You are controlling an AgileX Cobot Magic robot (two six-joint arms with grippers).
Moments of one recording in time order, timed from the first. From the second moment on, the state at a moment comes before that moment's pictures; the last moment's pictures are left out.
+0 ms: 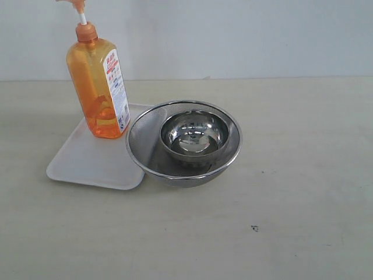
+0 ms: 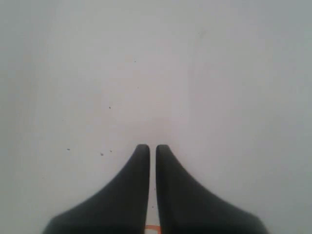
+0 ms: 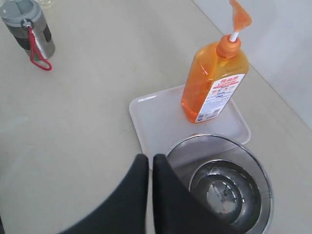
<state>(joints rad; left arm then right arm) -0.05 0.01 -0.44 1.25 -0.01 -1.42 0.78 1.54 -1.97 0.21 1.23 -0.29</state>
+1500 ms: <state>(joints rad) -0.05 0.01 -0.44 1.25 -0.01 -1.42 0.02 0.12 -0.01 -0.02 0.01 0.04</state>
